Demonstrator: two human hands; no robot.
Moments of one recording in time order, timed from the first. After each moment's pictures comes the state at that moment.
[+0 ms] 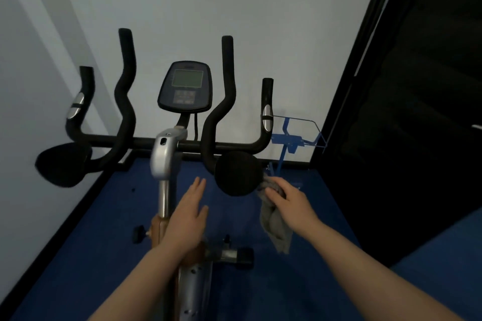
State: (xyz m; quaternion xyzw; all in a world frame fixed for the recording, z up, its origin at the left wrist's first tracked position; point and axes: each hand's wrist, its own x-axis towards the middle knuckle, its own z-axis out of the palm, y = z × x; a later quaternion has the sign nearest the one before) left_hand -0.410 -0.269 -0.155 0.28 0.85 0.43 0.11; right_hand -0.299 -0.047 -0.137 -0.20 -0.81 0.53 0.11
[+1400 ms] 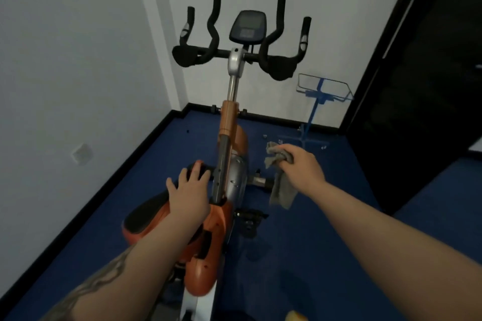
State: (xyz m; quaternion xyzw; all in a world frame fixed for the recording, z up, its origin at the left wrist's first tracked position) left_hand -0.081 -0.519 -0.188 0.15 0.99 0.02 0.04; right_hand -0.029 -0.268 -0.153 -0.15 -0.92 0.36 0.11
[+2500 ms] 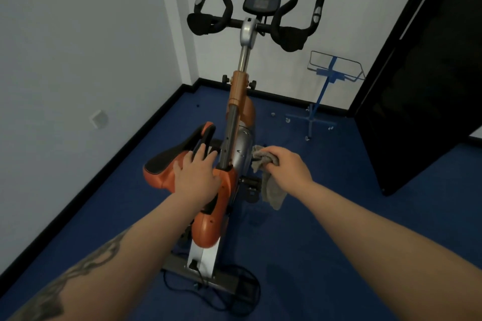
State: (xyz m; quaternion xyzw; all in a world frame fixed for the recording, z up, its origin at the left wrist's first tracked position) left_hand 0.006 -0.546 -0.162 0.14 0.98 0.09 0.05; right_hand 0.050 -0.333 -0.169 -0.10 -0.92 0.38 0.04
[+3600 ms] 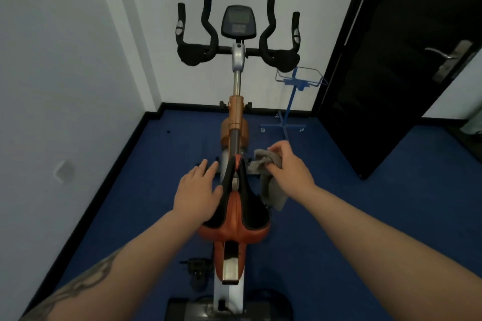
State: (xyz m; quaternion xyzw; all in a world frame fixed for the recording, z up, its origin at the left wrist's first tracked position) left_hand -0.131 -0.661 -0.159 0.32 0.94 0.14 0.07; right_hand -0.032 -0.458 -0.131 -0.25 -0.89 0.36 0.11
